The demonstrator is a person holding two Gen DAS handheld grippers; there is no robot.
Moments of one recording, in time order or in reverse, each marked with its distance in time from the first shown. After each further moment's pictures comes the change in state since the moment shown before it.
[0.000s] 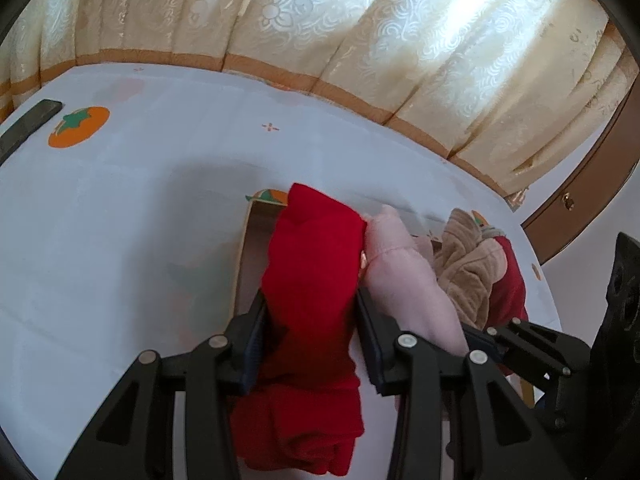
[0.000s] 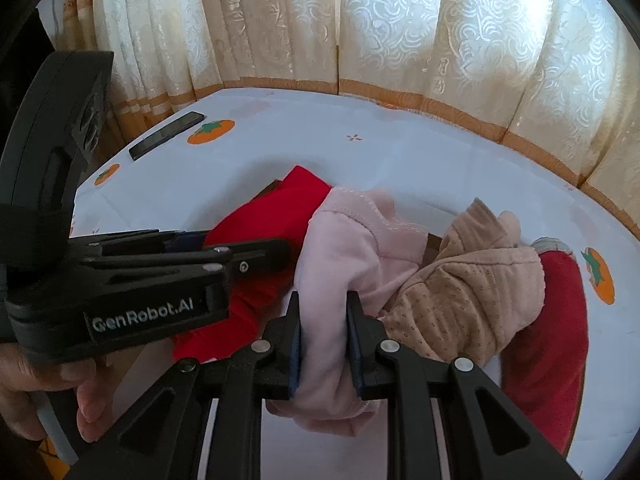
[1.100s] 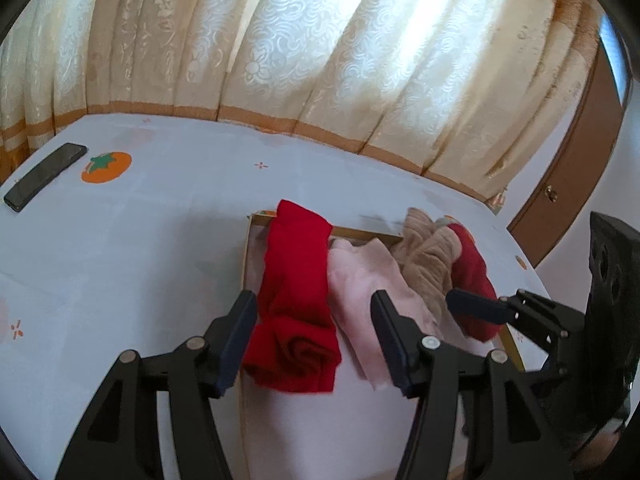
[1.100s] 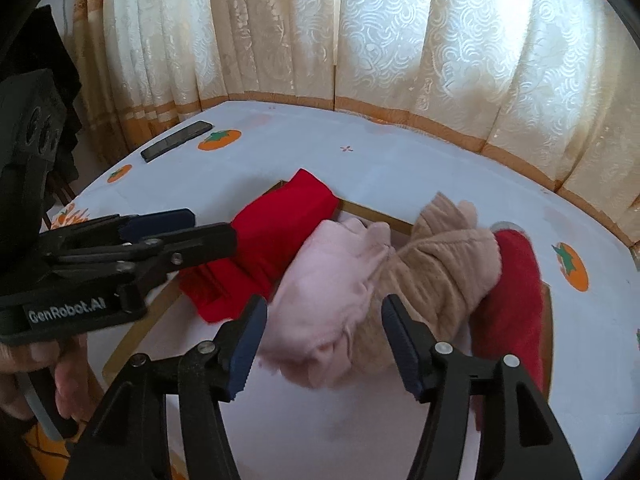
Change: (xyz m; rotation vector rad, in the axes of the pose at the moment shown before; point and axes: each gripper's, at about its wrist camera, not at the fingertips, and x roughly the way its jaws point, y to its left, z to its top) left arm -0.061 -0.010 -0.037 0.103 -0.156 0.000; right arm -0.050 0.002 -0.027 -0.012 -0.060 -0.036
